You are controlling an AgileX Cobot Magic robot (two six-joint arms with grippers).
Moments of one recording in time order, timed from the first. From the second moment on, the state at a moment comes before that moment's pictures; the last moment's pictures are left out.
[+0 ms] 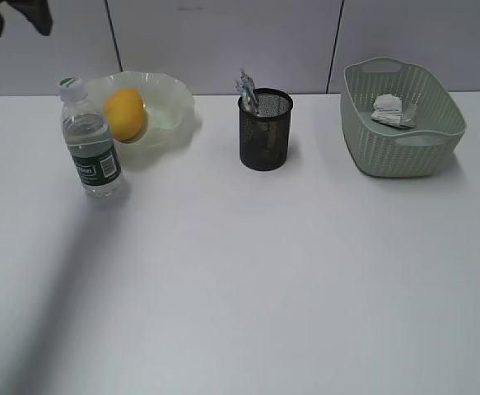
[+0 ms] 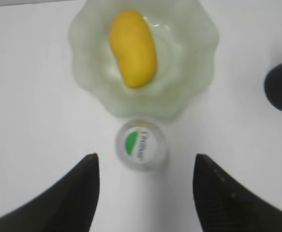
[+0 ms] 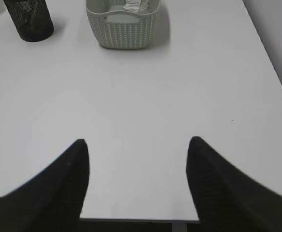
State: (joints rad) left arm -0.28 1.81 -1.82 0.10 1.14 -0.25; right arm 0.06 -0.01 -0.50 0.01 1.04 -0.02
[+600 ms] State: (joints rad) left arm -0.09 1.73 -1.70 0.05 1.21 -0.17; right arm 0.06 -0.01 -0.50 0.01 1.04 -0.02
